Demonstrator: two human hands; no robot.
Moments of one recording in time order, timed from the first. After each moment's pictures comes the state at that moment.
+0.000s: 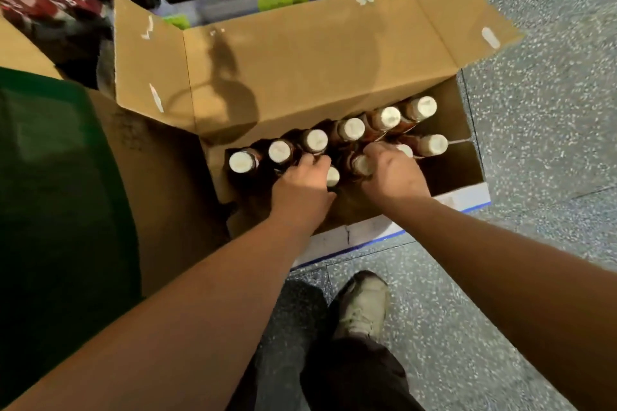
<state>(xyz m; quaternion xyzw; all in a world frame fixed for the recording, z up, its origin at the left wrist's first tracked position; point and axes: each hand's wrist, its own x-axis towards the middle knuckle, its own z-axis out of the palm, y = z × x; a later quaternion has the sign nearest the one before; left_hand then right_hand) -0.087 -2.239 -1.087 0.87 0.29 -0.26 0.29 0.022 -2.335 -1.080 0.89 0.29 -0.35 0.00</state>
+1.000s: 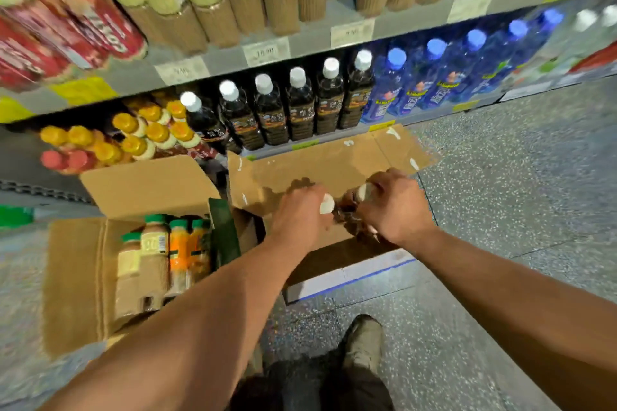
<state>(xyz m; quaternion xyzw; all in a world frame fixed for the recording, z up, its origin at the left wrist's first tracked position) -0.074 -2.184 -0.806 0.89 0.31 -0.15 0.31 0.036 -2.299 -0.805 0.90 0.29 -0.23 -0.20</state>
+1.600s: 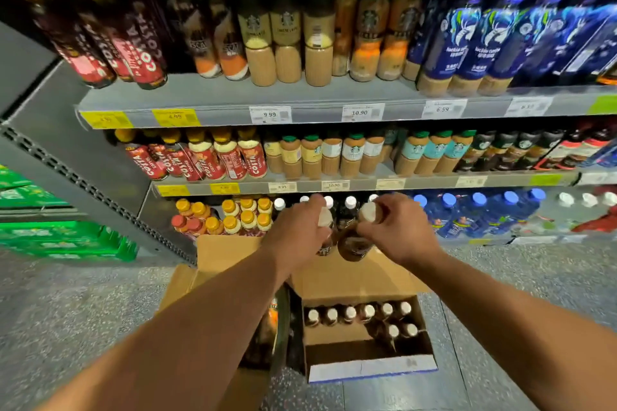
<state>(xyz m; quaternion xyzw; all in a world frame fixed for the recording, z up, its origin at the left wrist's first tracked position) -0.114 -2.108 -0.570 0.89 0.36 -0.01 0.29 0.023 -2.214 -0.573 0.85 0.38 -0.19 -0.30</state>
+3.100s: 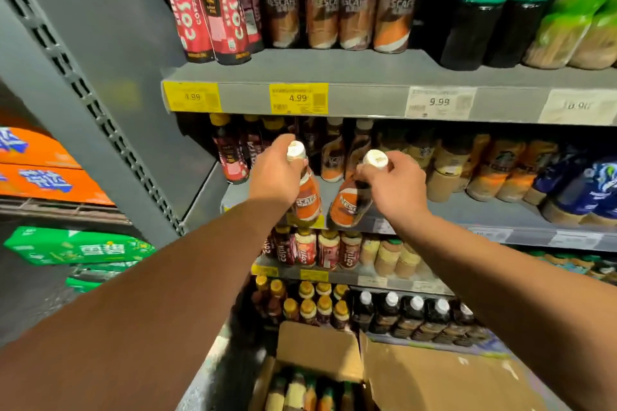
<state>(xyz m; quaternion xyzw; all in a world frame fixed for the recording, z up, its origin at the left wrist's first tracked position) -0.216 -1.846 -0.401 0.74 0.49 0.32 0.33 -0.080 -1.941 -0.408 0.76 0.34 -0.16 -0.54</state>
